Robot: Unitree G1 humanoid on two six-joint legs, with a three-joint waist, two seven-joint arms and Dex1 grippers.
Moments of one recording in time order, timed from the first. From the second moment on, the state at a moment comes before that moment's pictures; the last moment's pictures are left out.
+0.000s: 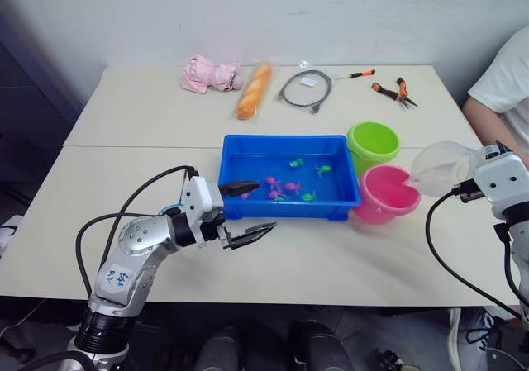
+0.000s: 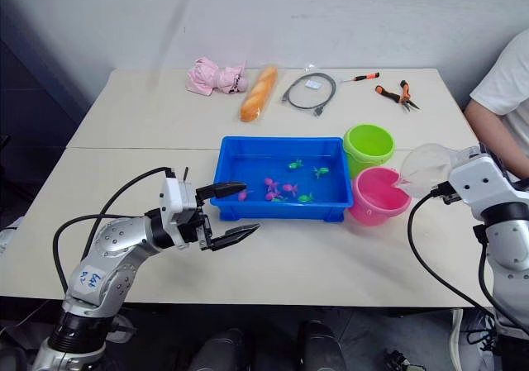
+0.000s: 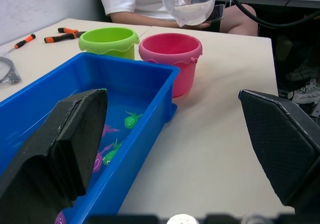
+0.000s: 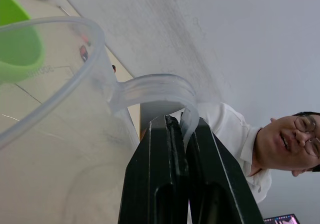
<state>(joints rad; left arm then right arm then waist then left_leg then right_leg) -0.22 0.47 -0.05 -0.35 -0.43 0.27 -0.80 -0.03 -0.74 -0.40 -0.19 -0.24 0.07 0.17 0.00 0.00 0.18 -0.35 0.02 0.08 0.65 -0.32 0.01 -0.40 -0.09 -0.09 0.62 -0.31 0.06</state>
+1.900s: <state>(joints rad) -0.34 0.40 0.00 -0.27 -0.43 0.30 -0.69 -0.63 -0.71 -0.28 0.18 -0.07 0.53 0.15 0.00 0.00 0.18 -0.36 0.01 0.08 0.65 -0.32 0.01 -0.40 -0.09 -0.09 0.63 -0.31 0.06</state>
